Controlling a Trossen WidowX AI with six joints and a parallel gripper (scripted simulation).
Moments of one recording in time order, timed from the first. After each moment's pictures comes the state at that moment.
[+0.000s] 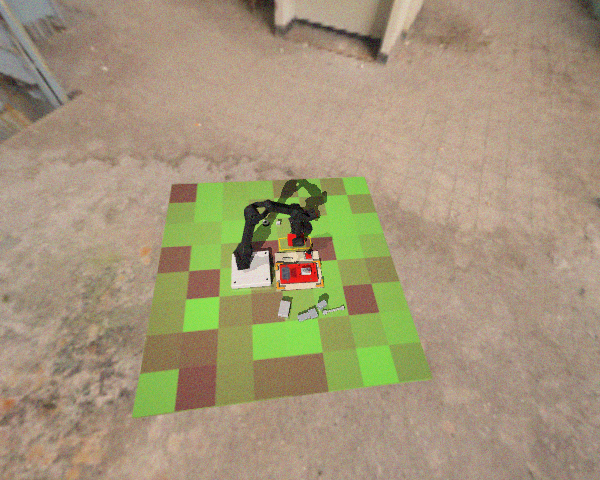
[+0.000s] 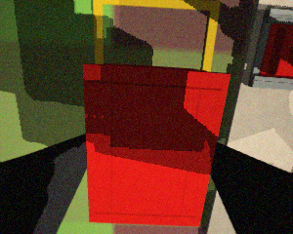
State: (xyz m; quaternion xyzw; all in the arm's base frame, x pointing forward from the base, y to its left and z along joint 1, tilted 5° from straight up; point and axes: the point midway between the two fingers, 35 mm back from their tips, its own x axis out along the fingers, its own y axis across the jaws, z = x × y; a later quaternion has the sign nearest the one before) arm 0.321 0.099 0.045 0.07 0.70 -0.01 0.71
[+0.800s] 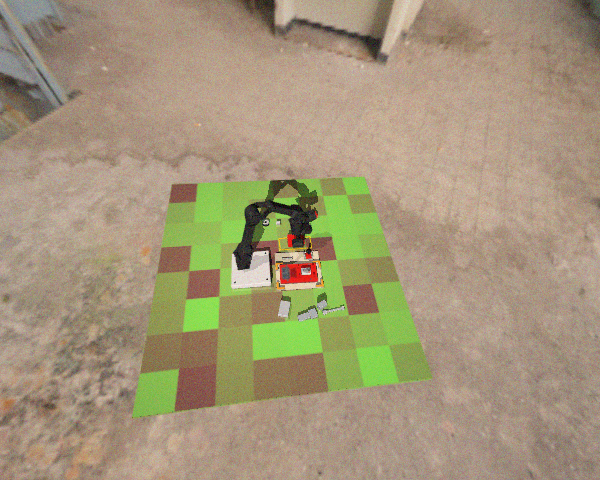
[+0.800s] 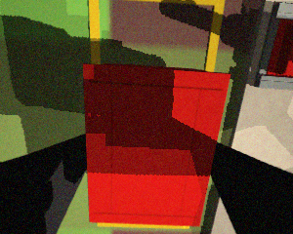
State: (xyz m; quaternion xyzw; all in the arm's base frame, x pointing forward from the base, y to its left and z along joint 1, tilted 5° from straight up) arm 0.320 0.100 0.036 0.07 0.70 -0.01 0.71
